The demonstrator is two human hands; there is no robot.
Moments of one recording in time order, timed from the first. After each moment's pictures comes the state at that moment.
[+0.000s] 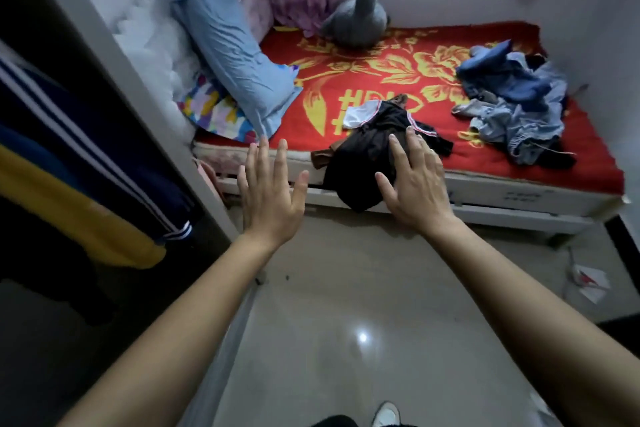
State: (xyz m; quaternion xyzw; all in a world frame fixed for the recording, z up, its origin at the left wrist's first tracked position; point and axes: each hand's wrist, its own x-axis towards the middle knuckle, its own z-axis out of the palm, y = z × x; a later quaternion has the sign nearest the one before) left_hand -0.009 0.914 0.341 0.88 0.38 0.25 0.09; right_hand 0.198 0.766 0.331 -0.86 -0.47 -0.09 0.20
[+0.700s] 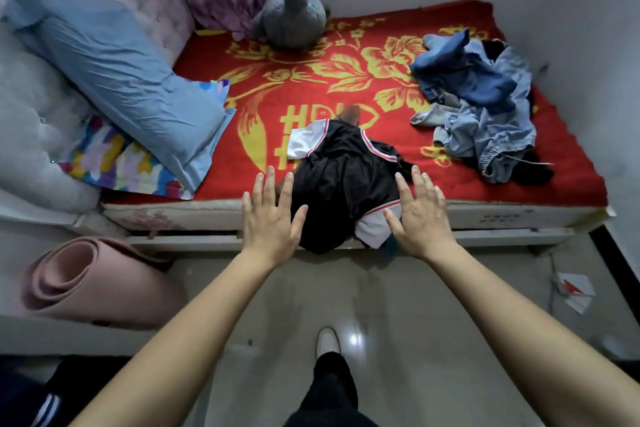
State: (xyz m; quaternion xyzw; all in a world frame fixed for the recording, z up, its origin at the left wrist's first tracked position) left_hand 0.306 1.039 0.249 0.95 0.30 0.08 0.07; right_hand 0.495 0.832 0.222 -0.93 -0.36 0.04 0.11
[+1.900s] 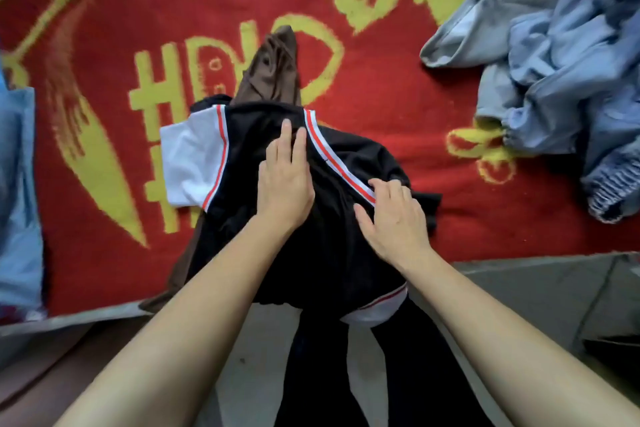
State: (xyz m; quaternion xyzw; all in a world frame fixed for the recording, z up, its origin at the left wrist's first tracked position) left_hand 0.858 1.235 -0.067 0.96 0.24 -0.12 0.11; right_hand 0.896 1.046 -0.092 -0.93 -0.25 0.24 0.14
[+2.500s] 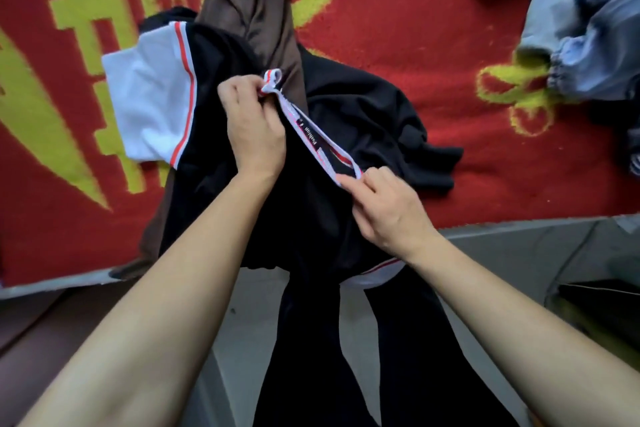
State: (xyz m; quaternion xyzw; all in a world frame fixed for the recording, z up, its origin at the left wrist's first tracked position) left_hand 0.847 1.262 -0.124 0.87 0.37 0.13 0.30; right_hand 0.860 1.034 -0.134 -0.84 -0.45 0.17 0.23
